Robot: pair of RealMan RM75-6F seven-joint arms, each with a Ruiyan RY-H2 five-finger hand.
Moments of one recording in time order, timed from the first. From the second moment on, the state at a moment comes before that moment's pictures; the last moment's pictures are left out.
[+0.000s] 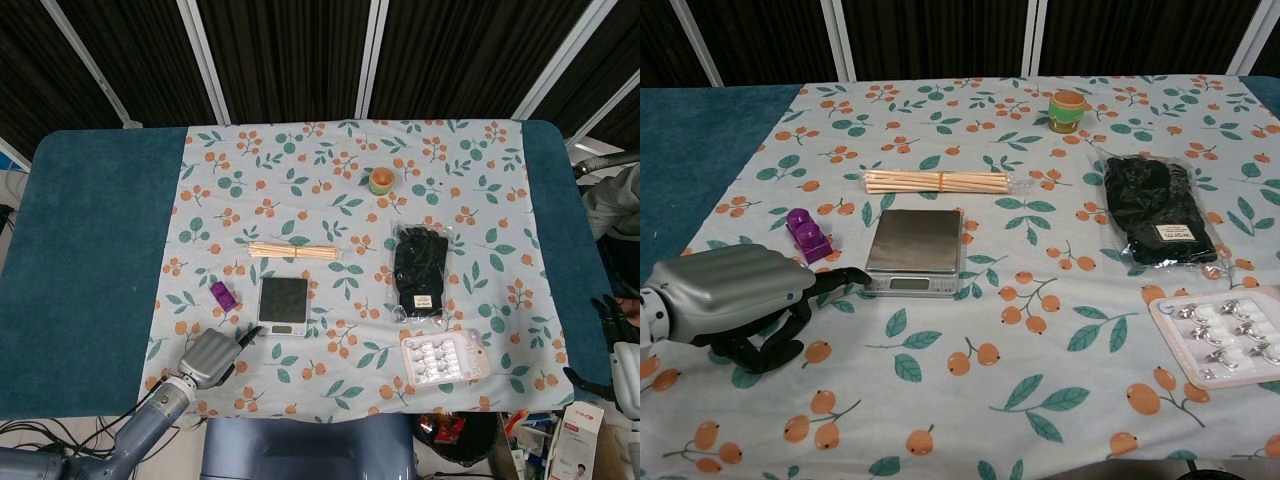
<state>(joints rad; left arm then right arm) -0.65 -1.51 0.11 -1.82 1.04 1.03 0.77 0.01 -1.03 0.08 -1.66 -1.40 1.45 0.06</state>
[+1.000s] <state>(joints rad) -0.64 -1.52 0.13 -1.79 1.06 1.04 0.77 0.01 -1.04 0.08 -1.66 -1.40 1.45 0.06</state>
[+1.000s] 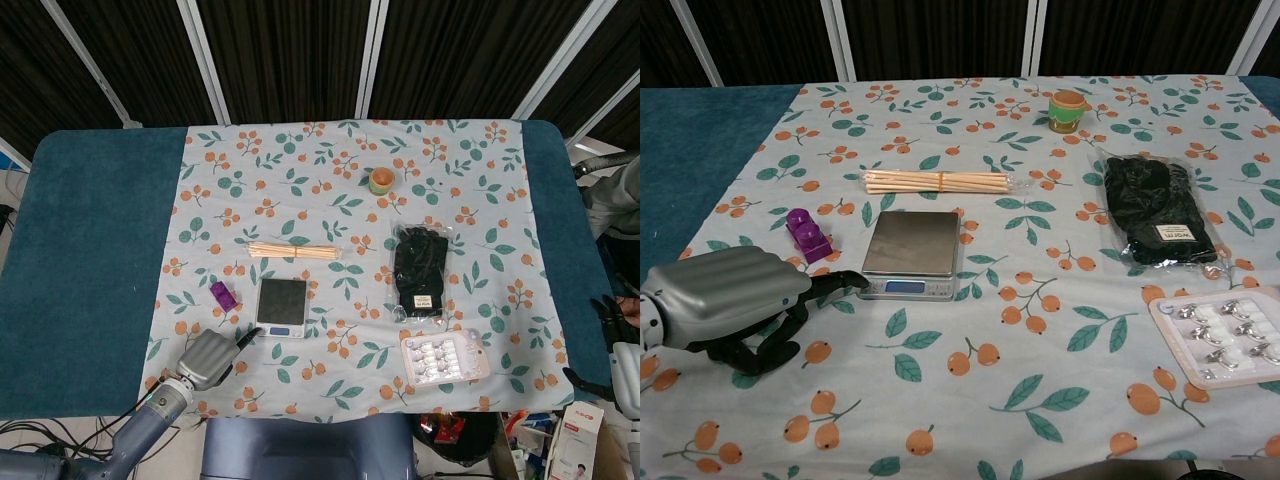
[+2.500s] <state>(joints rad) -0.60 -1.52 0.10 -1.77 1.27 1.09 0.56 0.01 -1.03 0.07 -1.67 -1.39 1.45 0.07</state>
